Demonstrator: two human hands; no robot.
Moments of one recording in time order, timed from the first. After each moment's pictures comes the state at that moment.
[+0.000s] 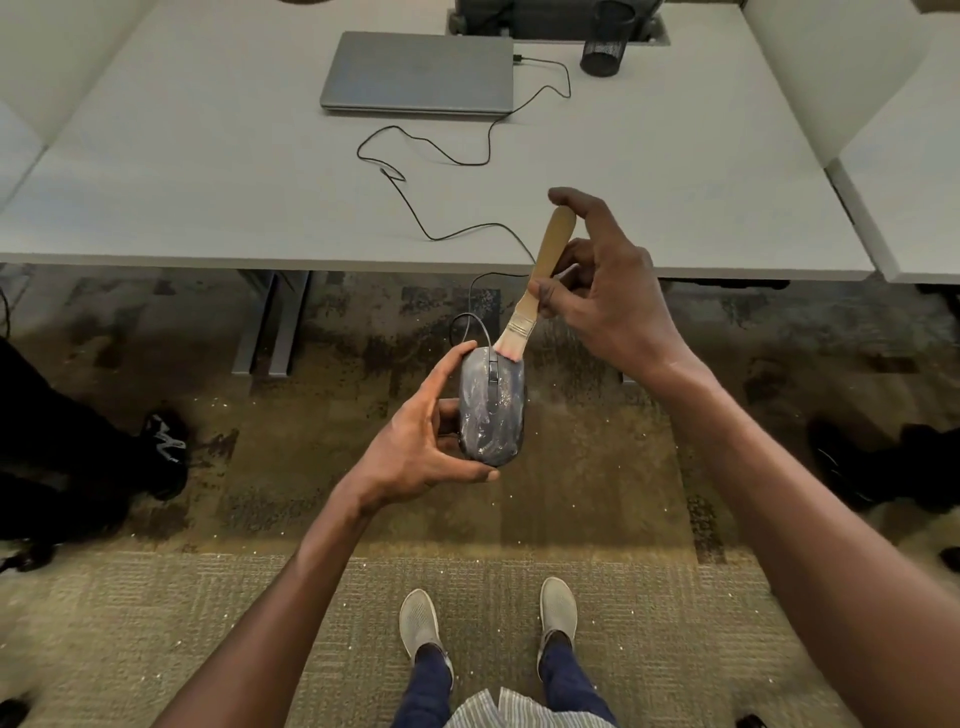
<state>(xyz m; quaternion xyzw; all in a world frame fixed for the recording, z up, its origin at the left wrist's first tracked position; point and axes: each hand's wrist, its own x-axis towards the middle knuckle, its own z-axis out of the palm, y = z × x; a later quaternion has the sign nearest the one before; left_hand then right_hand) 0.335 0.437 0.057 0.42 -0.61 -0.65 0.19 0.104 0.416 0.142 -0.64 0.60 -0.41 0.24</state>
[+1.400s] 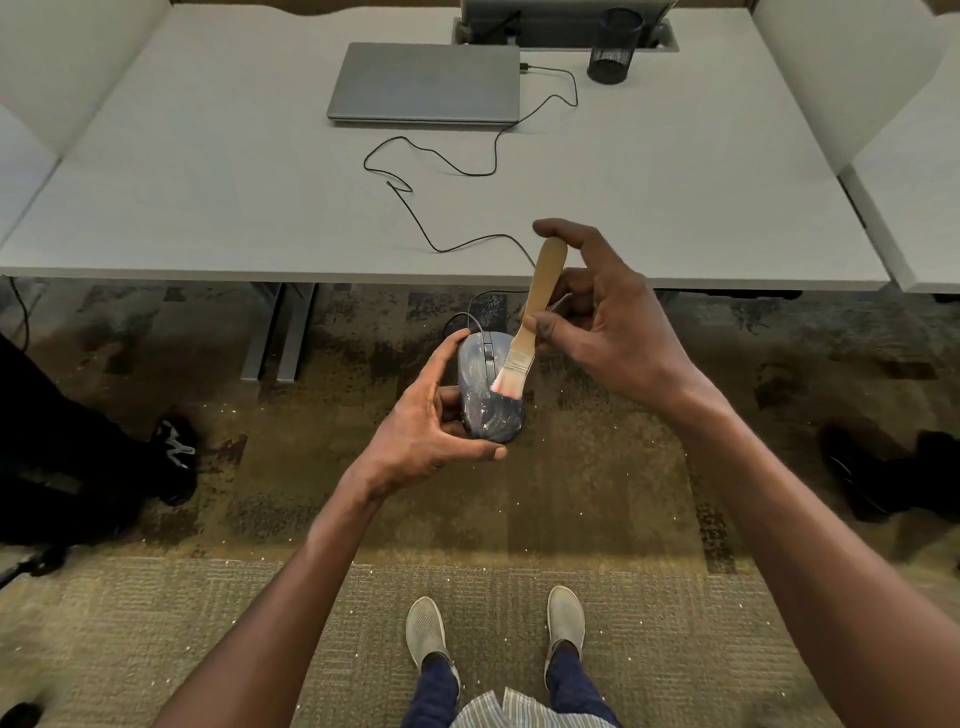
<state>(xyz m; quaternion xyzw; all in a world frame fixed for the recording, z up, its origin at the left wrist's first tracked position) 0.325 0.410 0.063 0.44 -0.59 -0.64 0.21 0.103 0.420 0.144 -0.67 0.56 -0.39 0.31</state>
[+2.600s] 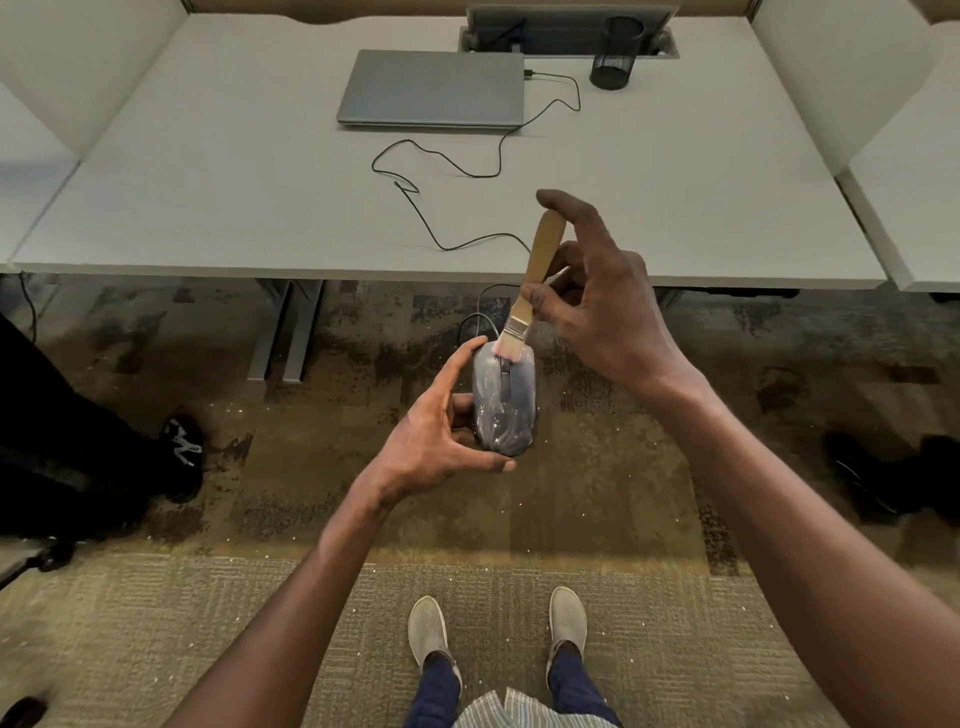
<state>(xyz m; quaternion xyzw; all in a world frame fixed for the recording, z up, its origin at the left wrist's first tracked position) 0.326 0.433 0.065 0.43 -0.60 -0.65 0.21 0.117 0.418 0.151 -0.69 0.57 -0.41 0.19</state>
